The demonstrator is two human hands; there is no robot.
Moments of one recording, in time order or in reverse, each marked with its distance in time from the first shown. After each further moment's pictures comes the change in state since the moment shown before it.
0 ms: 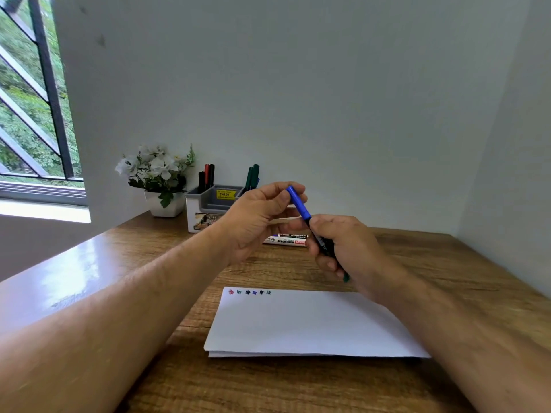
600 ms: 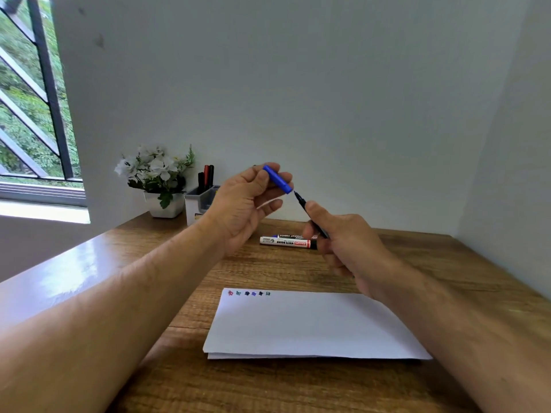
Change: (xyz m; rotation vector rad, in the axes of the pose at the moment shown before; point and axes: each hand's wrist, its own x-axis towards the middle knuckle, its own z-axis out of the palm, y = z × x) left_hand 0.004 0.015 -0.002 -0.118 0.166 0.120; right_hand 0.000 -0.008 0.002 -0.017 0.138 0.073
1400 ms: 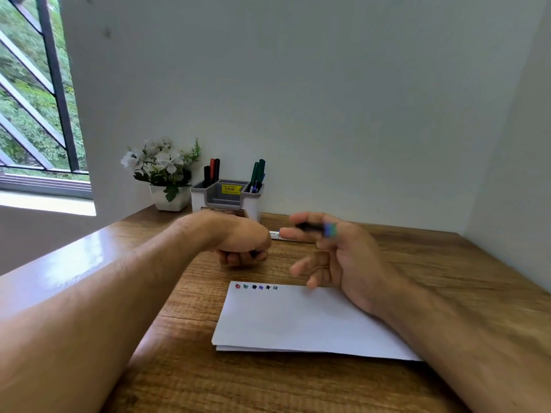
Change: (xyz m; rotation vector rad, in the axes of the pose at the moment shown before) left_hand -0.002 0.008 -0.023 1.359 -0.442 -0.911; right_hand -0.005 0.019 0.014 0.386 -0.296 0.001
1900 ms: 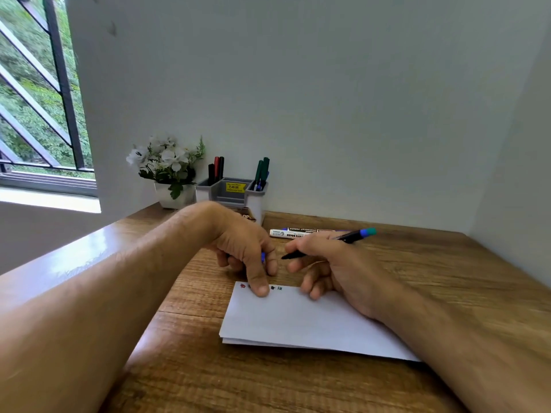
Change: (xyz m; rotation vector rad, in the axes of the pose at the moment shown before) left_hand -0.011 -0.004 -0.004 0.181 -0.166 0.096; right_hand -0.004 0.010 0.006 -0.186 0.043 0.024
